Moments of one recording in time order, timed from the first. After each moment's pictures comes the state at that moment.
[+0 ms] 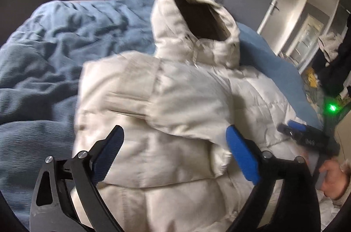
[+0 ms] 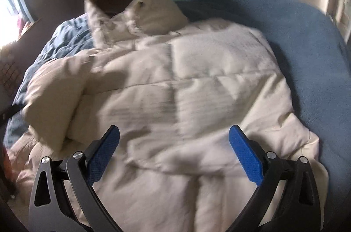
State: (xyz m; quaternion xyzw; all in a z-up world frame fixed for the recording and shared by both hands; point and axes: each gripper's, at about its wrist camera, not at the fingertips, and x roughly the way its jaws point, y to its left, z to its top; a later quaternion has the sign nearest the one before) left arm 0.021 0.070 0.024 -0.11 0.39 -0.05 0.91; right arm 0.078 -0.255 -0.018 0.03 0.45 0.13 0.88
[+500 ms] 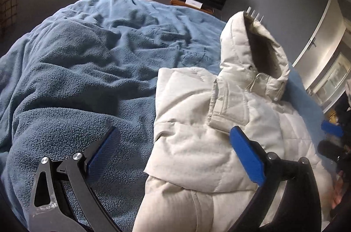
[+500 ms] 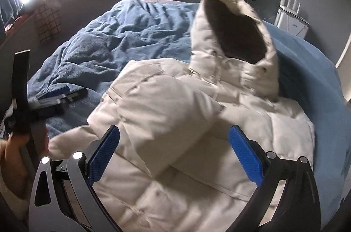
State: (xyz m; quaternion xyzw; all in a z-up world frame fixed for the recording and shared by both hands) left arm 0.010 0.162 0.023 -0.17 0.38 0.08 0.91; right arm 0.061 -0.071 0.083 -0.12 0.42 0.27 0.86
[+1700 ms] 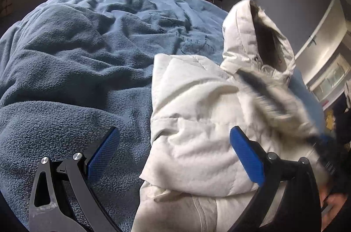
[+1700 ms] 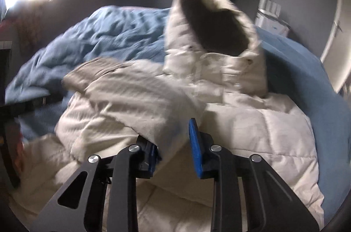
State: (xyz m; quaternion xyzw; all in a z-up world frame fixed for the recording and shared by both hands) left arm 0.029 0.163 -0.002 -0.19 0.40 0.06 0.89; right arm 0.079 -0.102 0.037 -0.09 0.38 0.20 0.90
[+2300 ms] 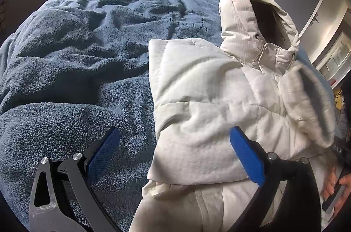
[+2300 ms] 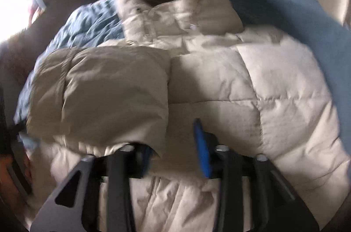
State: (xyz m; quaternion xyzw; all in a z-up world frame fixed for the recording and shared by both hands) left arm 0.039 0.148 -0.015 -0.14 0.44 0.06 0.88; right arm 0.100 -0.165 -0.007 0.00 0.48 0.18 0.86
